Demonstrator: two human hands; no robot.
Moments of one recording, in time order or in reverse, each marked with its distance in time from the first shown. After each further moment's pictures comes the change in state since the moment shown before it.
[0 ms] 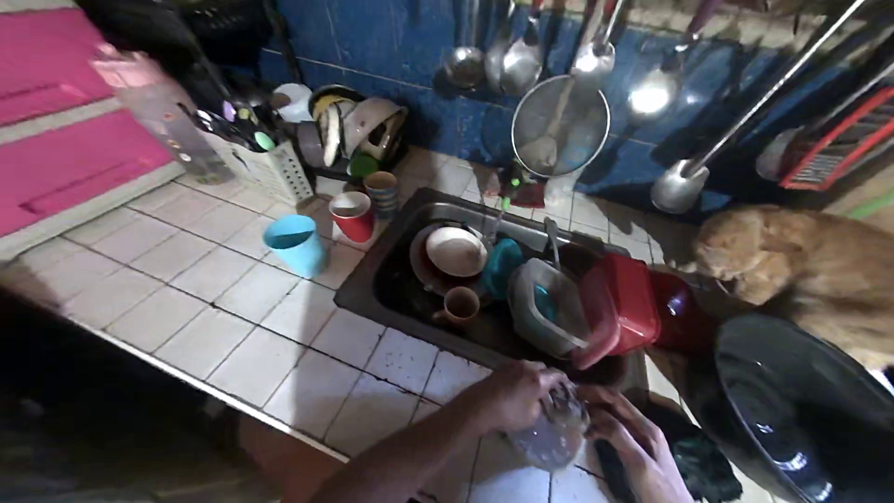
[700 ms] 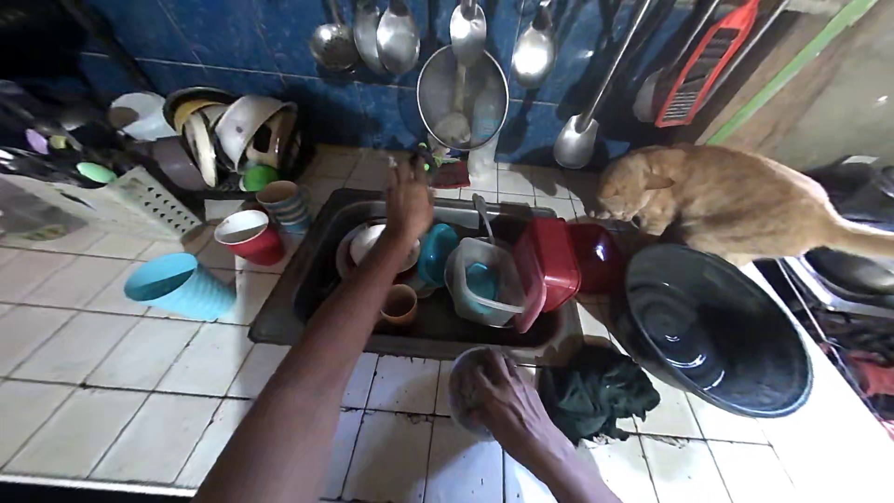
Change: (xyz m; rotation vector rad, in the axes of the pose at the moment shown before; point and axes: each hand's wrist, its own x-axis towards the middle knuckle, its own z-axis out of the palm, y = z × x) left_hand 0.139 -0.055 -0.166 0.565 0.692 -0.388; right_hand 0.012 0.003 0.049 -0.745 -0.341 -0.053
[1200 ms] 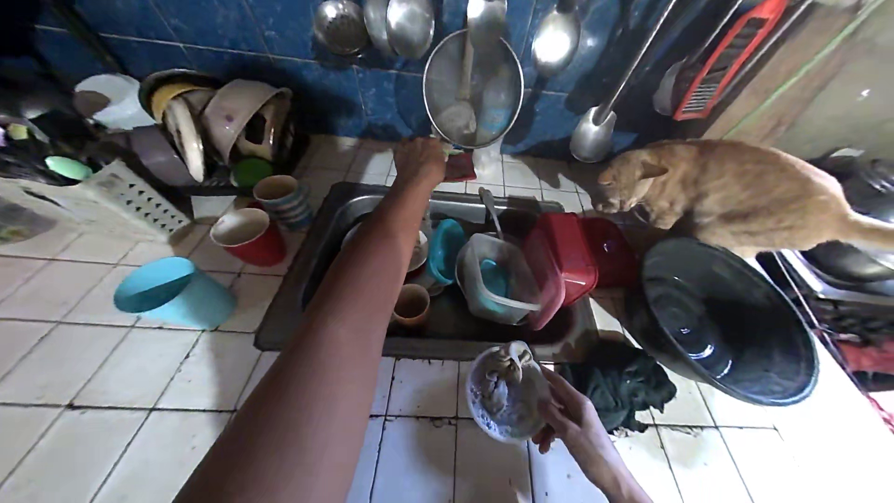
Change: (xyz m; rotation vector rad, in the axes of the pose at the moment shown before) left_hand 0.061 0.011 -0.031 0.110 -0.288 -0.119; right_hand -0.040 0.021 0.010 1.062 0.199 0.500
